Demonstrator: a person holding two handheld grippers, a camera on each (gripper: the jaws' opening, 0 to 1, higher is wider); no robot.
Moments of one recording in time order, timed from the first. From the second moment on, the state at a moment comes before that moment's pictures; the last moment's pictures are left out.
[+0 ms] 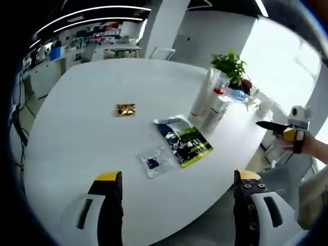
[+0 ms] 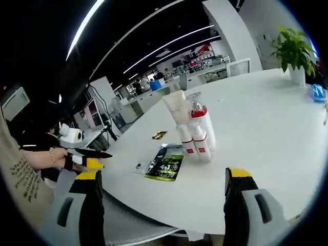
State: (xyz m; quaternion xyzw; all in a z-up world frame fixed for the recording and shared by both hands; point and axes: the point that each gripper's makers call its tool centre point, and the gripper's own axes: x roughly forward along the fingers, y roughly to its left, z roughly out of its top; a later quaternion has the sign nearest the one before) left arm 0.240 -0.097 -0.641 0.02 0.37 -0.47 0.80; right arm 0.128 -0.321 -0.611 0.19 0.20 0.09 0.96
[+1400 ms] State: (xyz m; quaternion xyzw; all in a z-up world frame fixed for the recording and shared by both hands) left arm 0.262 -0.081 -0.637 0.04 0.37 -0.46 0.80; right arm 0.143 -0.328 -0.618 0.20 0.20 0.09 0.96
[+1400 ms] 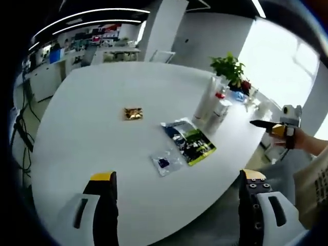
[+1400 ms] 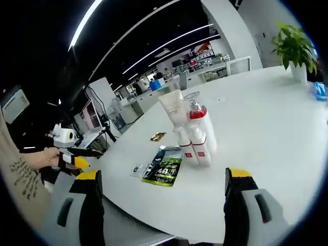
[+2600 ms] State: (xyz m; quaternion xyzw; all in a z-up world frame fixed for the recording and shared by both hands) left arm 0.388 -0.141 -0.700 0.15 0.45 -0.38 0.80; right arm 0.128 -0.352 -0.640 0.23 0.22 0.02 0.95
